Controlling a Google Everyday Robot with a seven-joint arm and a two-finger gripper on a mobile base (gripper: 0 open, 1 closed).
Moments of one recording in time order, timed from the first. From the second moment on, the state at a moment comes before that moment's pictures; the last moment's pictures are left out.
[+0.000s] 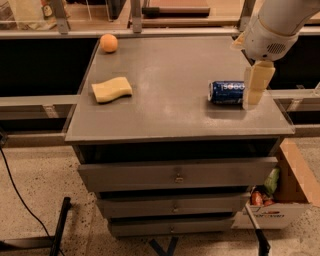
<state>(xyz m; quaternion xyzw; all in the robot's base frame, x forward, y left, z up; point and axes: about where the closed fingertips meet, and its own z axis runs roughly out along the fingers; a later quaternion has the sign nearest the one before) 0.589 -0.205 0.930 -0.70 0.70 -0.05 0.15</state>
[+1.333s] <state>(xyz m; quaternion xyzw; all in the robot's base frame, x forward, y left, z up) 0.654 -0.216 0.851 -0.67 0.72 -0.02 0.16</state>
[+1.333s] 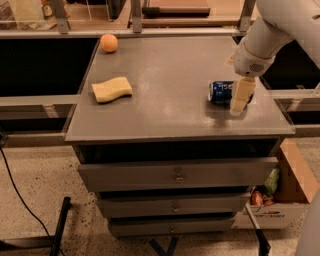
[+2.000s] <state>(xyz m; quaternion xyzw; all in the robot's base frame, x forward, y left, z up) 0.663 -0.207 0.829 -0.66 0.74 -0.03 0.14</state>
